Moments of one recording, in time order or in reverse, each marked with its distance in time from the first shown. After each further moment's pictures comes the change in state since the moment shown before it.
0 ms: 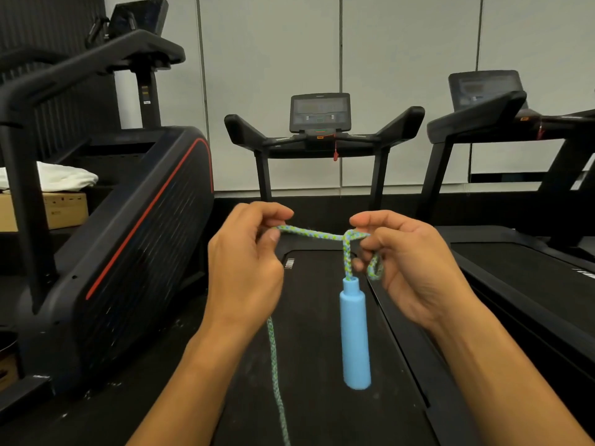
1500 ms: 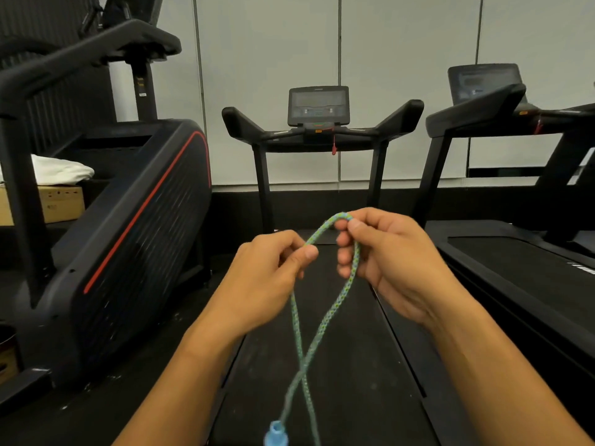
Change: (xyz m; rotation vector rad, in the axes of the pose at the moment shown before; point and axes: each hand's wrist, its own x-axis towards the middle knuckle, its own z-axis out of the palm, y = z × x) left_hand -0.005 -0.010 0.002 0.116 -0.469 -0.125; right_hand -0.006 0.001 0.013 -0.121 -0.091 0.033
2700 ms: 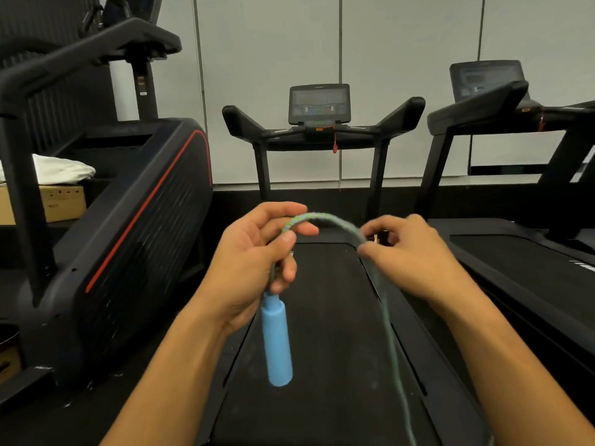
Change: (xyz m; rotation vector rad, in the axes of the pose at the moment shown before) left_hand 0.000 0.003 -0.008 -0.915 -0.048 -0.124; right_hand 0.008 0.003 -0.033 -1.027 0.214 0.000
